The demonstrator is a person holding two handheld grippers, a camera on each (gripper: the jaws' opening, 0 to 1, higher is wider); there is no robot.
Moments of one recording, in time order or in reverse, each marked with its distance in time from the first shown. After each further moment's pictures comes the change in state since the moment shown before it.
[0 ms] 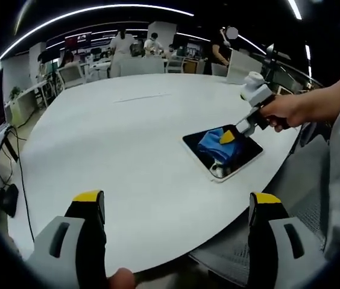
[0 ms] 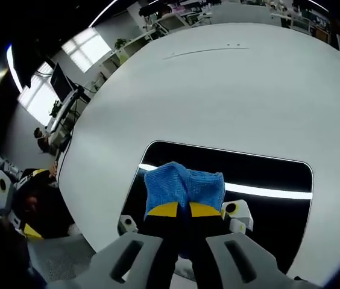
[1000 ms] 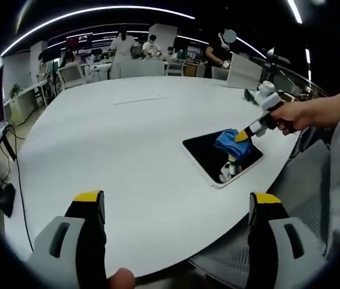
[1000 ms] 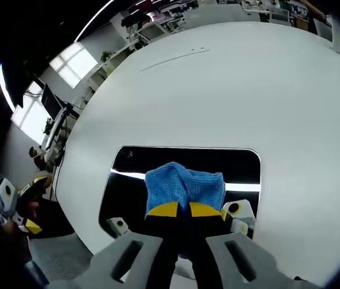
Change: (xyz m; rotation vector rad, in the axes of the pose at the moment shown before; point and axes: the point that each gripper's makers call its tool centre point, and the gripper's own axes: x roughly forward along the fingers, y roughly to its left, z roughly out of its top) left arm 0.006 0.004 0.004 -0.028 -0.024 -0.008; right arm -0.031 -0.060 -0.009 0.105 -0.052 -0.036
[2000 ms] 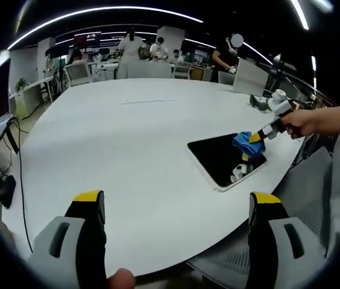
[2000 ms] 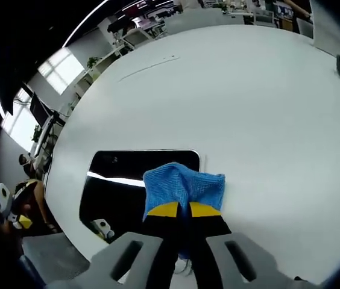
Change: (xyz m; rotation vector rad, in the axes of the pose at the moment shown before) left arm -0.002 0.004 0.001 -0.038 -0.027 0.031; right arm -0.028 -0.060 -0.001 0.035 -0.026 -0.111
